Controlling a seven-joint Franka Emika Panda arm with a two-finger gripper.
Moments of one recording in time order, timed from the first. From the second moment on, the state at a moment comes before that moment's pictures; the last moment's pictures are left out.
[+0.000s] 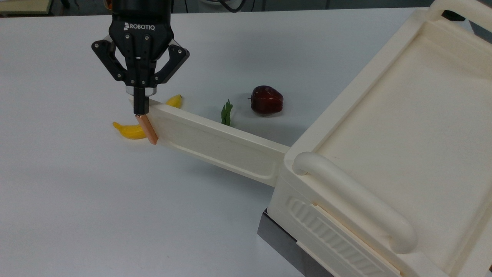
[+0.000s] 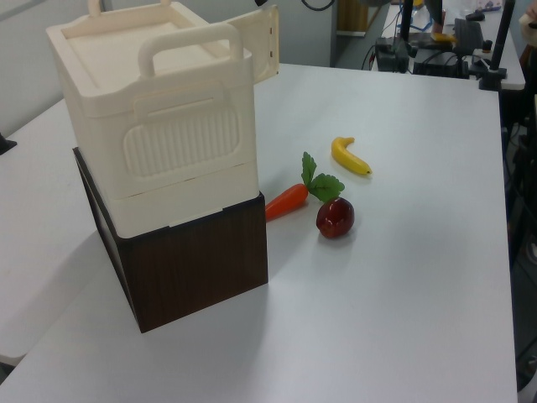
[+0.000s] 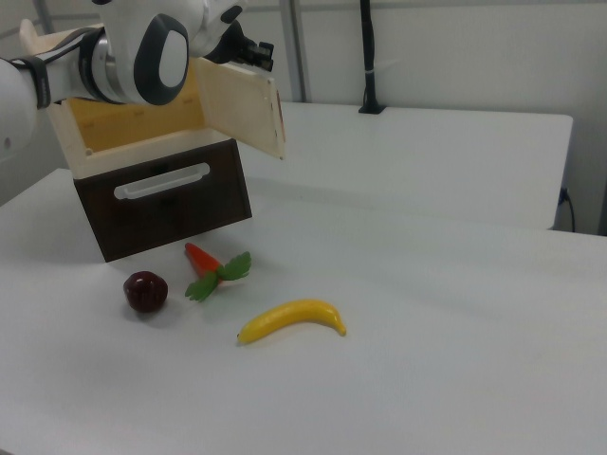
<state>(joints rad) 0.00 0.33 0.02 -1.38 -0.06 2.67 0.08</state>
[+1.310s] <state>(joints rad) 0.02 0.24 0.11 -1.36 0.14 2.22 0.08</state>
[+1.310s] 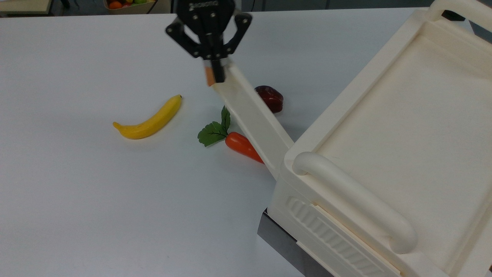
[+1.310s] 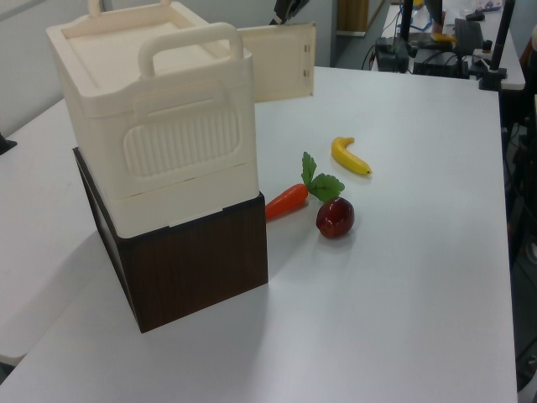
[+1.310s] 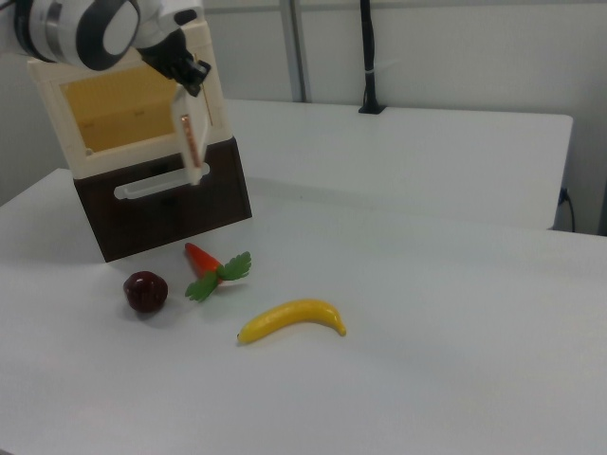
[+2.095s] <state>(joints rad) 0.07 0.19 0.29 -1.36 0.21 2.15 0.16</state>
